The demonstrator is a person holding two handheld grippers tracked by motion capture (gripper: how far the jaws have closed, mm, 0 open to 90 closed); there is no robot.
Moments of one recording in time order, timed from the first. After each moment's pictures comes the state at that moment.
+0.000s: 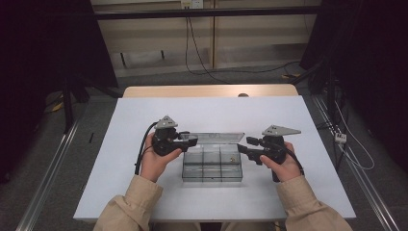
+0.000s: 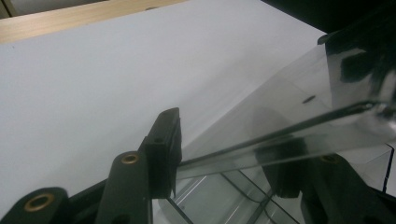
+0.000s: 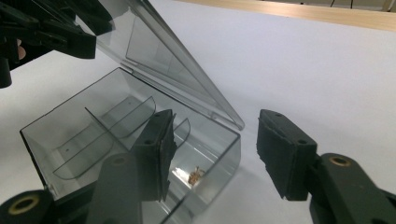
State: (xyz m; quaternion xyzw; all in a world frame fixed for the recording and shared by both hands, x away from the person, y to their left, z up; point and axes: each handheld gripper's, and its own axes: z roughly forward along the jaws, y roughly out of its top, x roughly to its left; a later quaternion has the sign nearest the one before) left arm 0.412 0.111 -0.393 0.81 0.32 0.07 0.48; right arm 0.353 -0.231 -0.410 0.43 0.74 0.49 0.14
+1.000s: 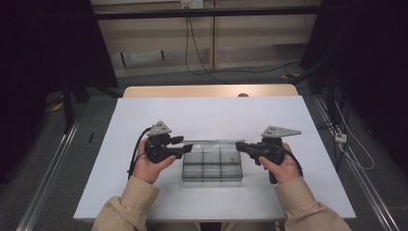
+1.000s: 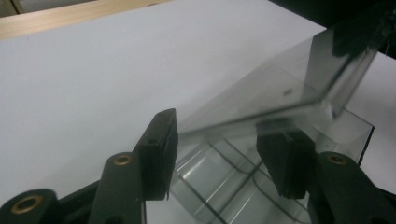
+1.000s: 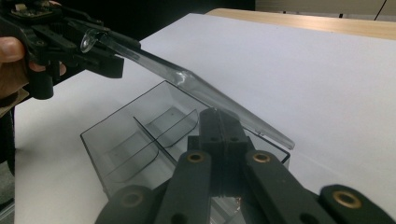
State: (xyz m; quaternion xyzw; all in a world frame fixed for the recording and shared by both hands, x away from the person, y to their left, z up) left arm 0.389 0.128 -0.390 0.82 0.33 0.08 0.47; right arm 0.347 -0.221 -0.401 0.39 0.74 0.53 0.10
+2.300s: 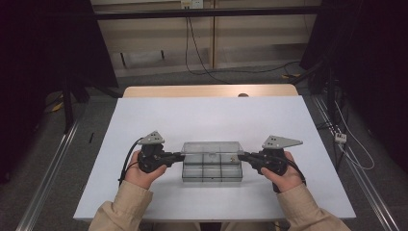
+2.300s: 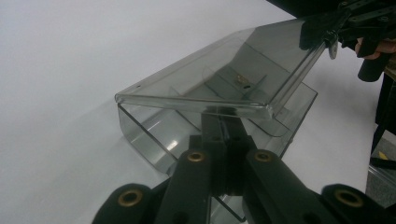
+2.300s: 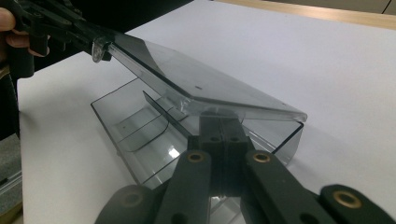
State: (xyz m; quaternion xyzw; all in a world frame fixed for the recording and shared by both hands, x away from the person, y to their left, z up) left arm 0.364 0.143 -0.391 0.82 0.31 0.01 0.48; right arm 0.322 -0.221 -0.409 0.37 0.76 0.52 0.11
